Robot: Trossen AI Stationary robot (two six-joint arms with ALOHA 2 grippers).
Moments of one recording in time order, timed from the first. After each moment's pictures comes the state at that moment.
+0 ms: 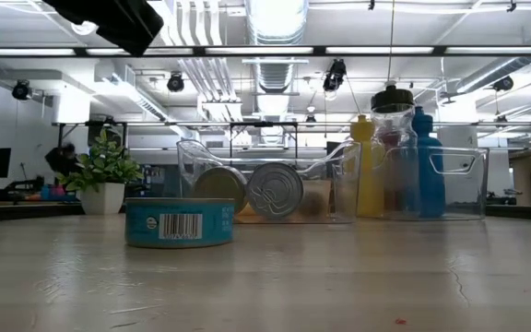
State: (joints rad) left arm -0.32 1.12 0.83 -0.41 -0.04 -0.01; right arm 0.28 1.57 1.52 -0.75 0.13 -0.08
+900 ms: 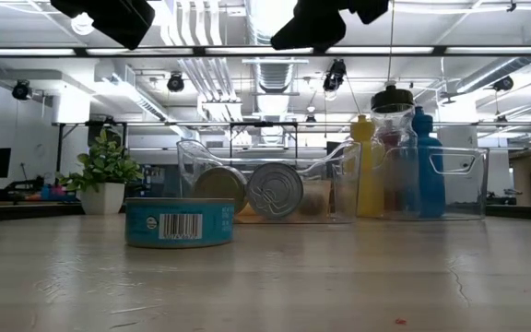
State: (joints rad) left arm -0.31 1.04 0.81 -0.41 -0.06 0.00; right arm 0.29 1.58 1.12 -0.17 0.02 -0.05
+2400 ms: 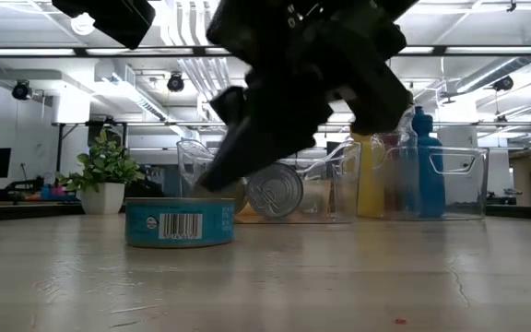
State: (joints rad) left arm -0.31 1.04 0.81 -0.41 -0.07 0.00; right arm 0.27 2.06 1.34 -0.11 -0.09 -0.23
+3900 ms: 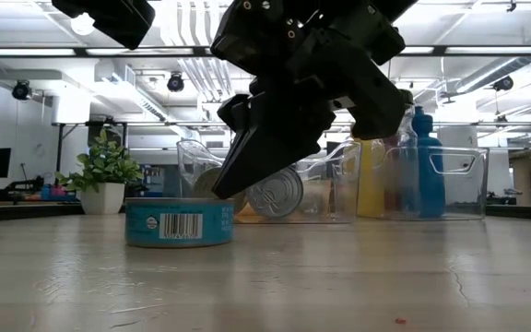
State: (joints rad) left arm -0.31 1.04 0.81 -0.41 -0.07 0.00; right arm 0.25 2.05 1.33 -0.14 -0.08 -0.21
